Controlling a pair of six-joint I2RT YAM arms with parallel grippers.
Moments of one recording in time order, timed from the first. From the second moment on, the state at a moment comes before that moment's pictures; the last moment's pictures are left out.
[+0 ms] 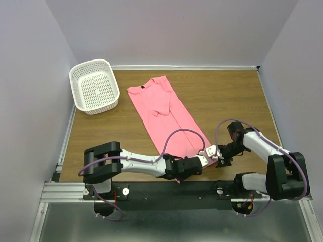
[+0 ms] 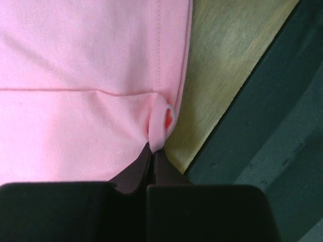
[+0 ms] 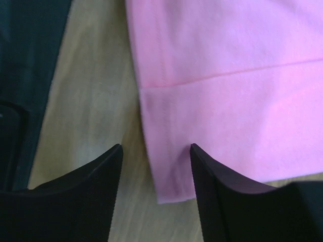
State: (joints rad) left arm -1.43 1.71 0.97 -0.31 -0.20 -0.30; right arm 0.10 1.27 0.57 -1.02 -0.72 -1.87
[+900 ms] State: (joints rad) left arm -1.15 1.42 0.78 -0.09 0.08 -0.27; right arm 0.18 1.43 0.90 -0.92 -0.80 -1.59
